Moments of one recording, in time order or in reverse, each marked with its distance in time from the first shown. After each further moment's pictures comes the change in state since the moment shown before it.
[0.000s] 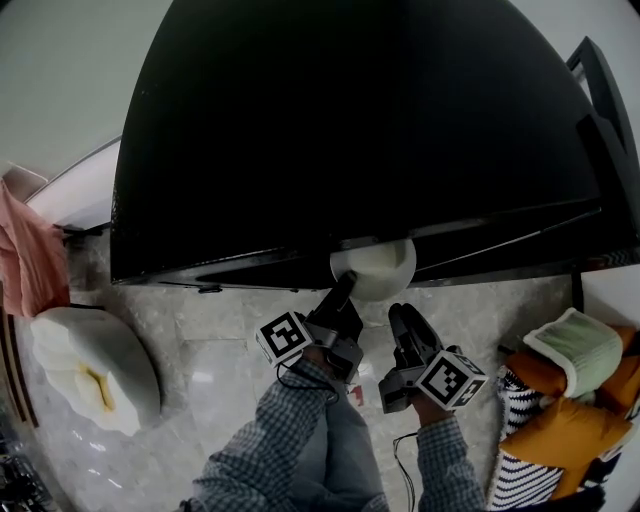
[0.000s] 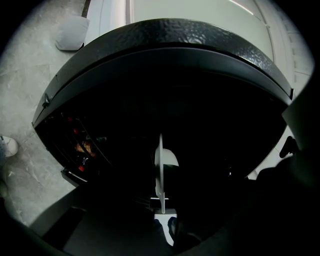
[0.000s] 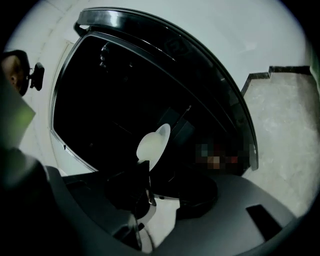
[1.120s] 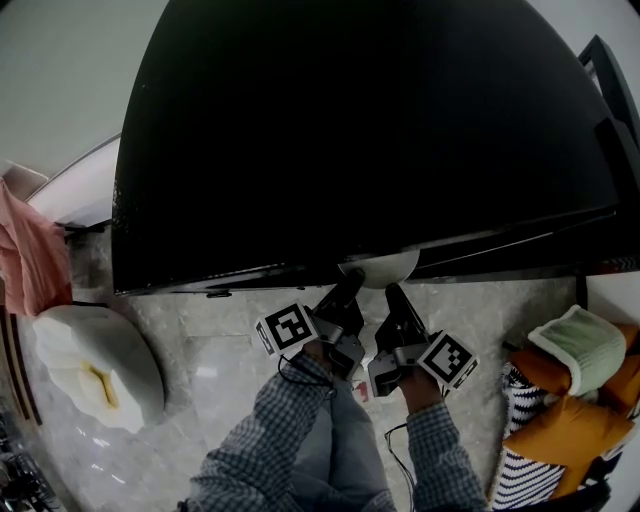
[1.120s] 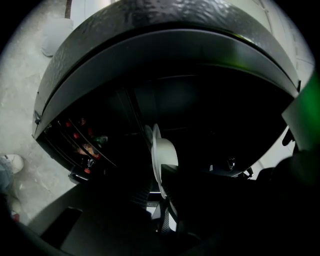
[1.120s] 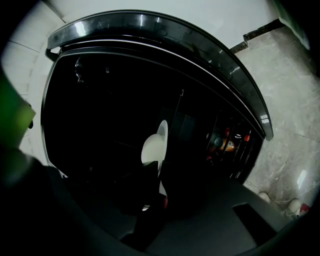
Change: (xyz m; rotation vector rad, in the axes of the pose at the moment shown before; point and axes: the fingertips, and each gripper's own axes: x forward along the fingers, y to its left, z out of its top) left arm 0.009 0.000 -0.004 0.079 0.108 0.020; right arm 0.038 0.010 0.008 0.256 -0.074 0.093
